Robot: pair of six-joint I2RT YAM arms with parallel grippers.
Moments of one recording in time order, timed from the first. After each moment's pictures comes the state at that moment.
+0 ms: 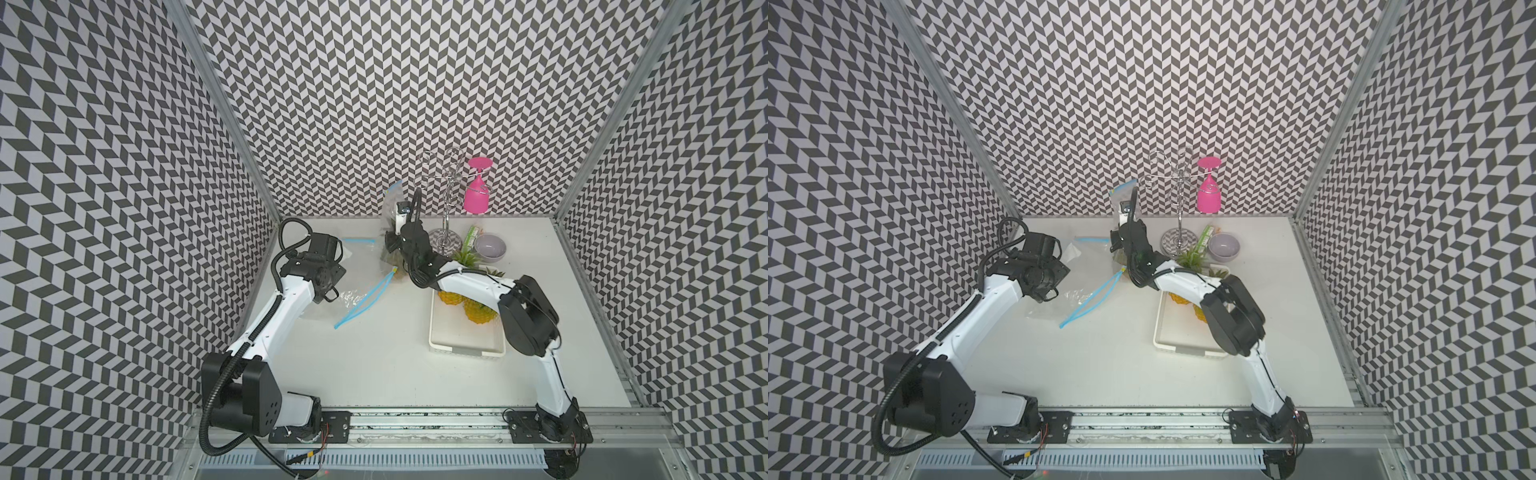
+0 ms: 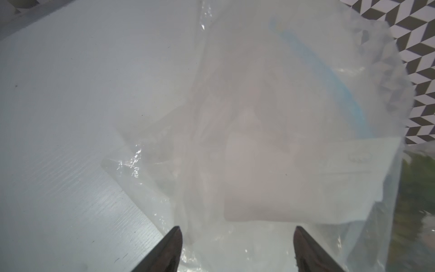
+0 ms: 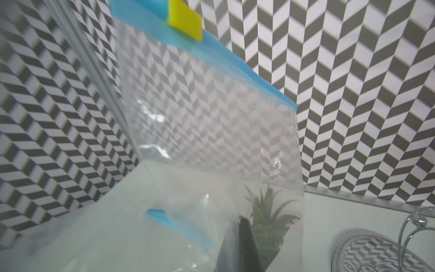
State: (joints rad) left arm -0.17 1.42 1.18 -0.81 -0.23 -1.03; right arm 0.77 2.07 1.62 0.36 0.39 0.16
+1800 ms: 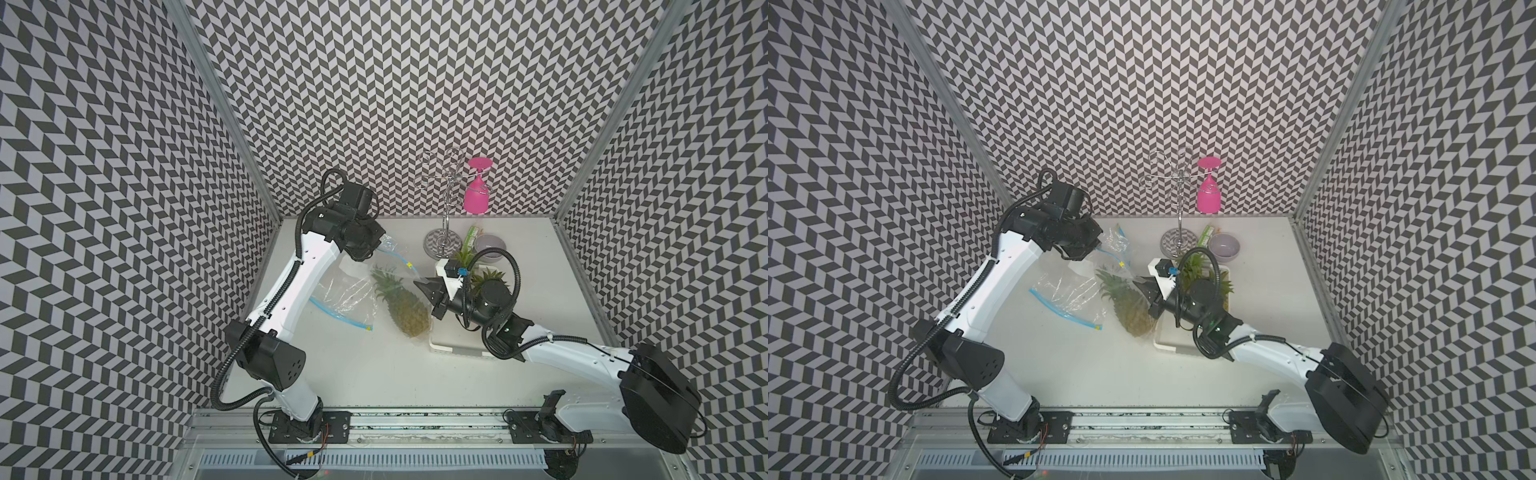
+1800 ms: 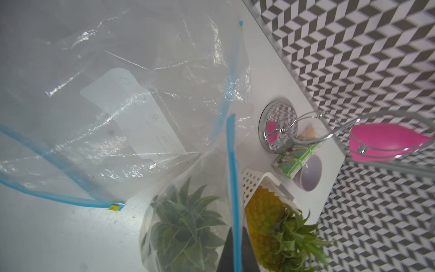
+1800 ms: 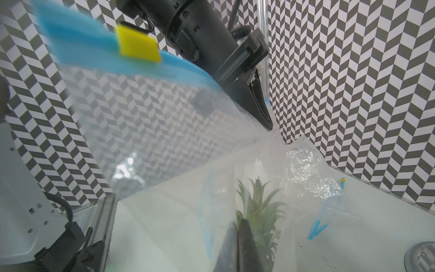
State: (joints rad) left arm -0.41 1.67 1.89 -1.15 0.02 -1.11; right arm 0.80 1.30 0.67 0.67 -0.26 0.10
